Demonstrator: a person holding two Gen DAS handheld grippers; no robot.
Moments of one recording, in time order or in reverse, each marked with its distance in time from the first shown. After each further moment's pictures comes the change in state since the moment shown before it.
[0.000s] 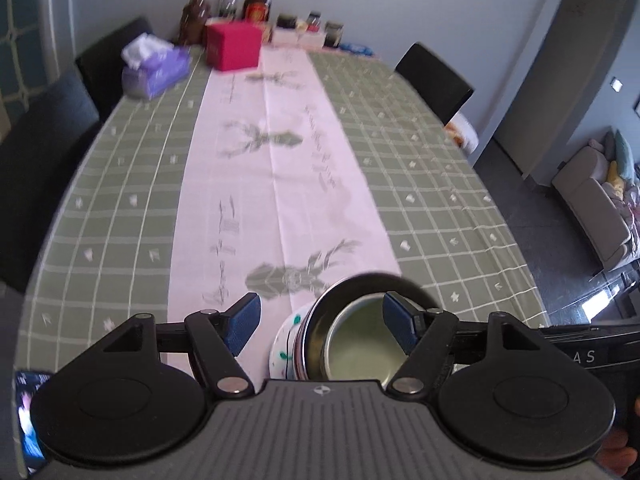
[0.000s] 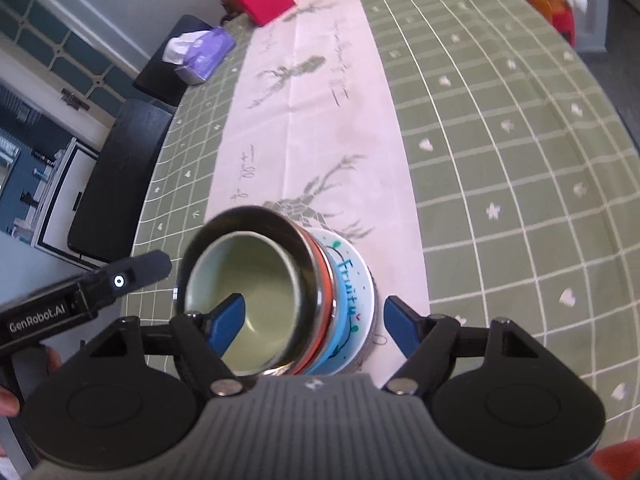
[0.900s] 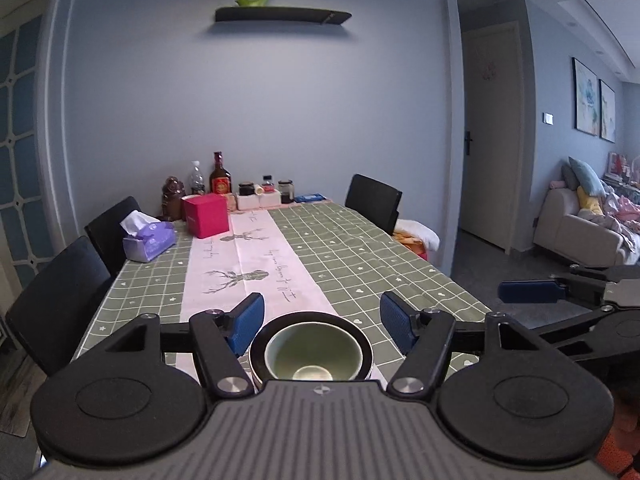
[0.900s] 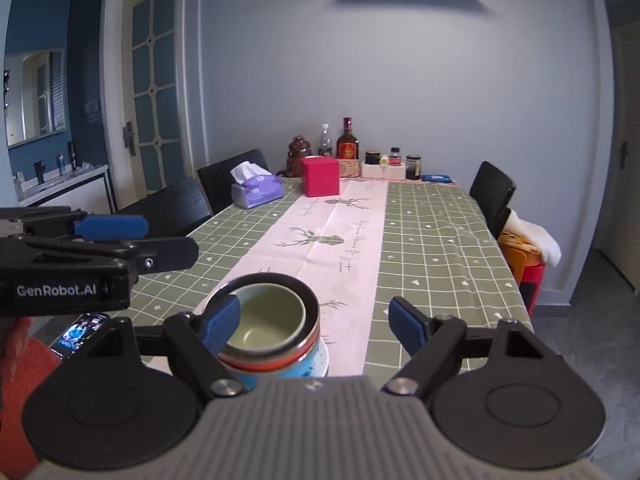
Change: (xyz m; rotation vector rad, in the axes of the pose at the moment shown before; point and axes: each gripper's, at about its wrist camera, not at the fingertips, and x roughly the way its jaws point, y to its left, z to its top) left arm -0.088 -0.082 -0.128 0.234 -0.535 0.047; right arm -0.103 0.018 -0.157 -0.427 -0.642 -0.135
